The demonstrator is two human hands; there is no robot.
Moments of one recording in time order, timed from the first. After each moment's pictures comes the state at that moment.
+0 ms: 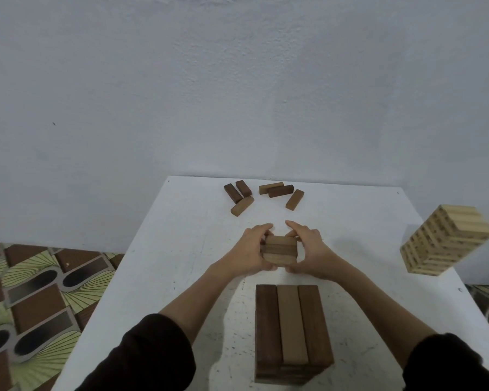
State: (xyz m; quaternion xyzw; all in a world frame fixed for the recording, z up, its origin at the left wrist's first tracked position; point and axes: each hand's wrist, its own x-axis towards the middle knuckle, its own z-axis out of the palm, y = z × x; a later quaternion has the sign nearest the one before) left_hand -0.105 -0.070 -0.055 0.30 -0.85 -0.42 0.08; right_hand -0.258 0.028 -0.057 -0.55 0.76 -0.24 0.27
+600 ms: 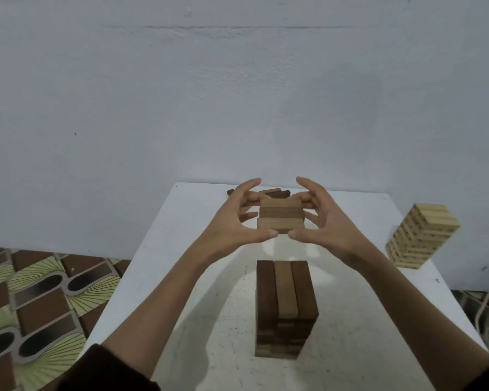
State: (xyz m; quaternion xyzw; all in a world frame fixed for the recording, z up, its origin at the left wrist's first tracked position) left_hand -0.045 -0.029 0.059 0.21 -0.76 -0.55 0.28; right_hand -0.216 0.084 0.067 -0.55 0.60 -0.50 0.30
